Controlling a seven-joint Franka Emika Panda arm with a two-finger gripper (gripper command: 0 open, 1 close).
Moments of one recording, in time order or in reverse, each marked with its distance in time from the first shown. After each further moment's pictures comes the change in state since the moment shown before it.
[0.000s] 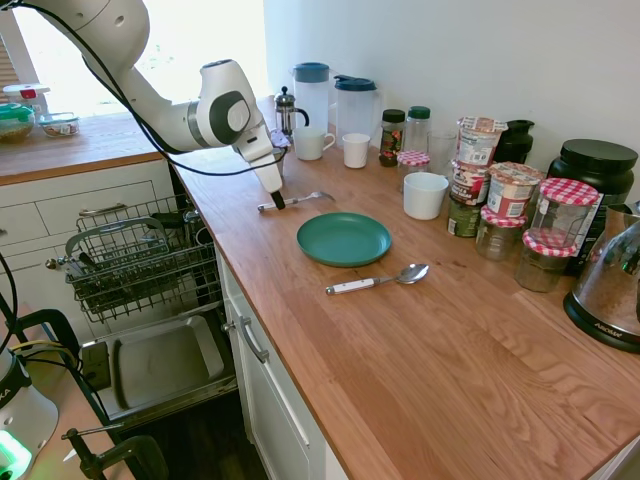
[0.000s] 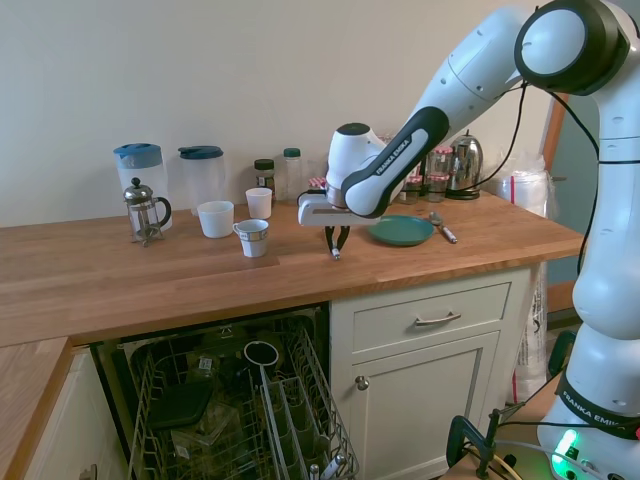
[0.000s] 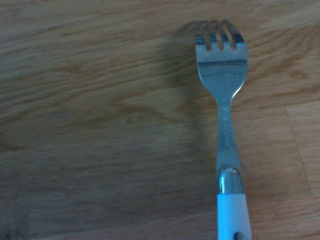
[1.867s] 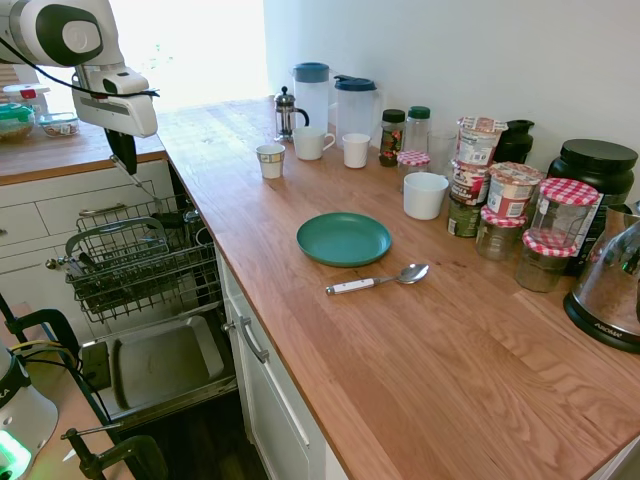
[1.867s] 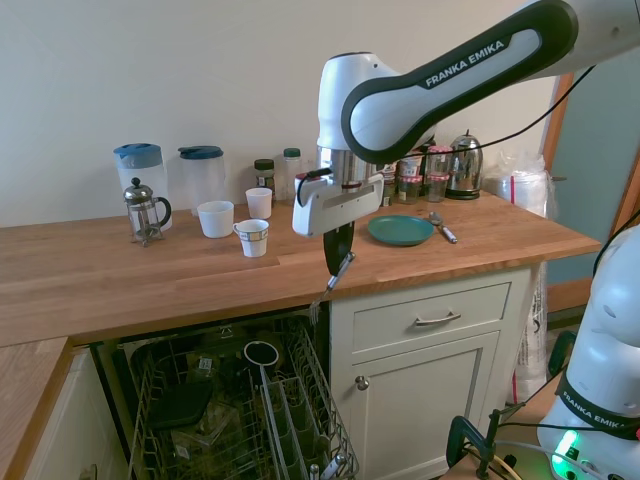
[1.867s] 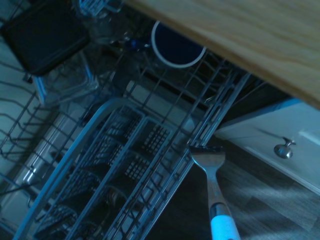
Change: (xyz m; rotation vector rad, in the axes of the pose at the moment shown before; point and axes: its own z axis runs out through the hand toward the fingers) arm -0.206 0.113 -0.189 -0.154 -0.296 -0.731
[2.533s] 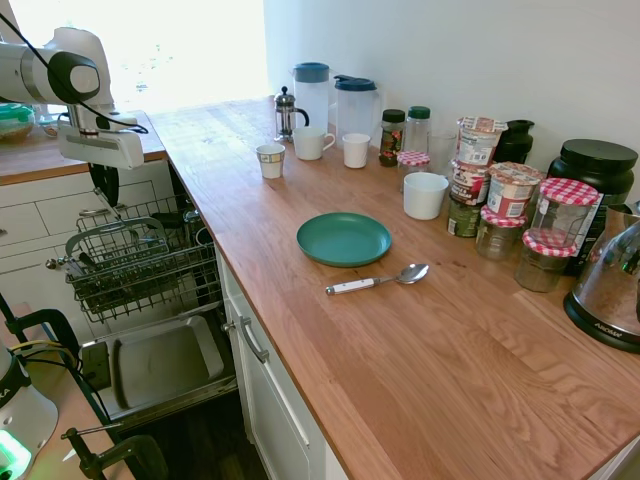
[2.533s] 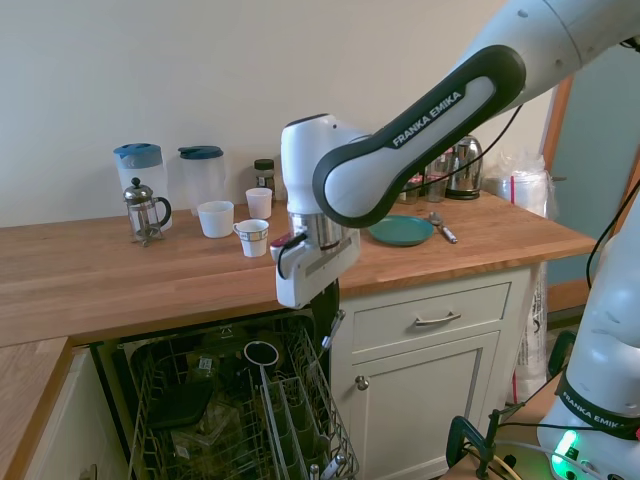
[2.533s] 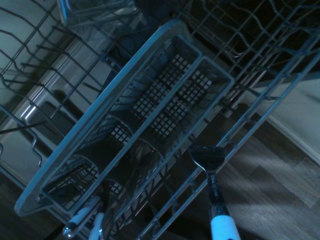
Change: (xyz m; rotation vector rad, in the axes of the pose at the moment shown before) arm -0.048 -0.049 0.090 -0.128 -0.080 -0.137
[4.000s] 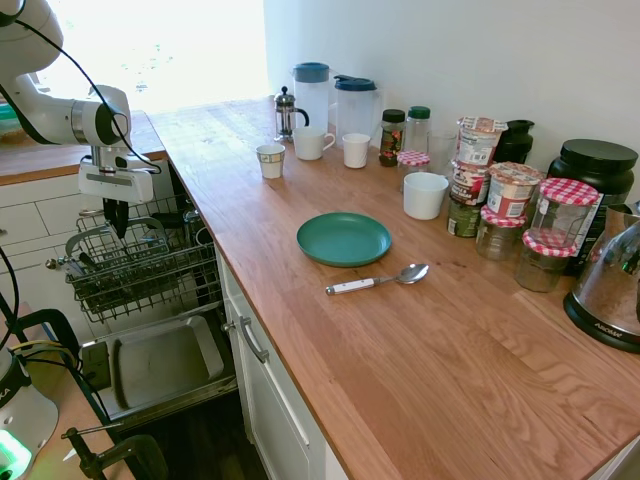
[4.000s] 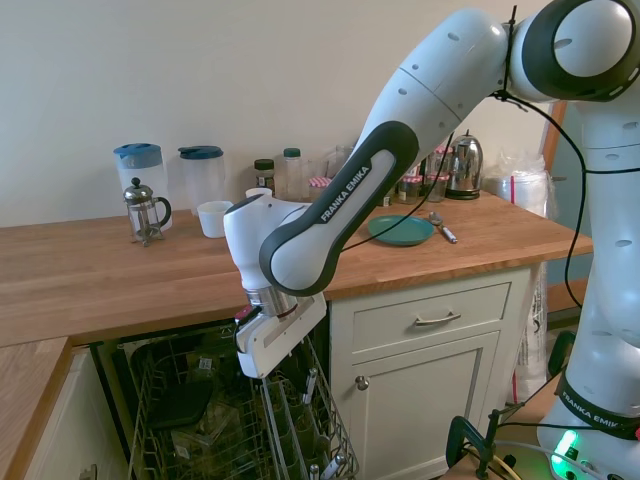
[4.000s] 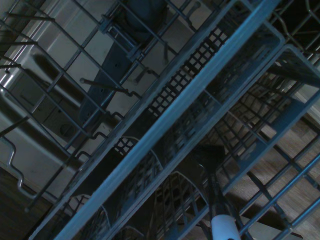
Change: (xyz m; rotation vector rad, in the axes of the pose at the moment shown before) arm 0.024 -0.067 0.096 -0.128 -0.080 0.030
